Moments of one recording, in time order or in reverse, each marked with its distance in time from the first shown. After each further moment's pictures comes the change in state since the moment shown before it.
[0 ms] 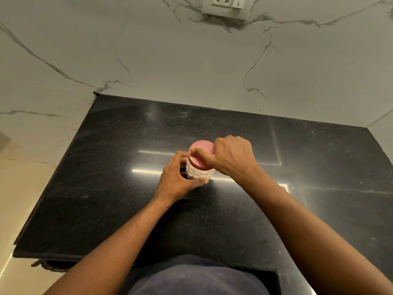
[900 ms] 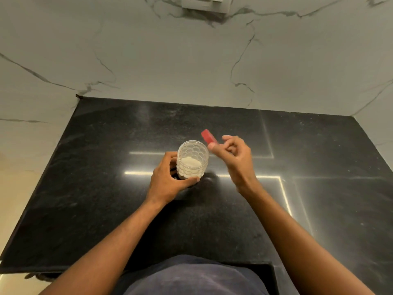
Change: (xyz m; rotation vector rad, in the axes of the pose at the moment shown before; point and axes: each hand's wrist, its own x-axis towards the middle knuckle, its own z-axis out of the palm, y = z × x) left_hand -0.001 -0.003 0.002 -0.016 -0.009 -0.027; right_hand -0.030 0.037 0.053 1.457 0.265 0.274
